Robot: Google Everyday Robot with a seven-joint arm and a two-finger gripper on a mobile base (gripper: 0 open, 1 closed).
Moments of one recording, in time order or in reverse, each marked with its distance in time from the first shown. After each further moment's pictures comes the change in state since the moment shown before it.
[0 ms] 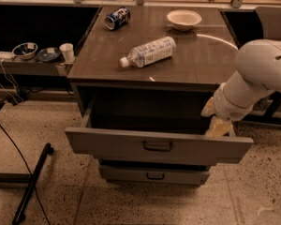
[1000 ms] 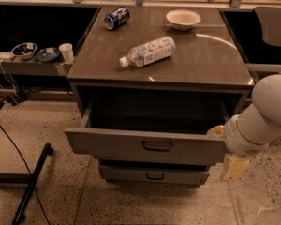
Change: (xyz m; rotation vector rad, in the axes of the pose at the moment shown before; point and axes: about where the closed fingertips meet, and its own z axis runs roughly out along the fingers) arm 0.014 0.090 0.011 -0.051 -0.027 -0.094
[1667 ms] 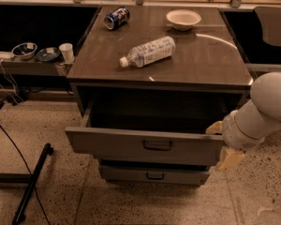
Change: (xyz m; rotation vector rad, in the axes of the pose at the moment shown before) arm 0.005 -0.025 0.011 0.026 -0.024 0.025
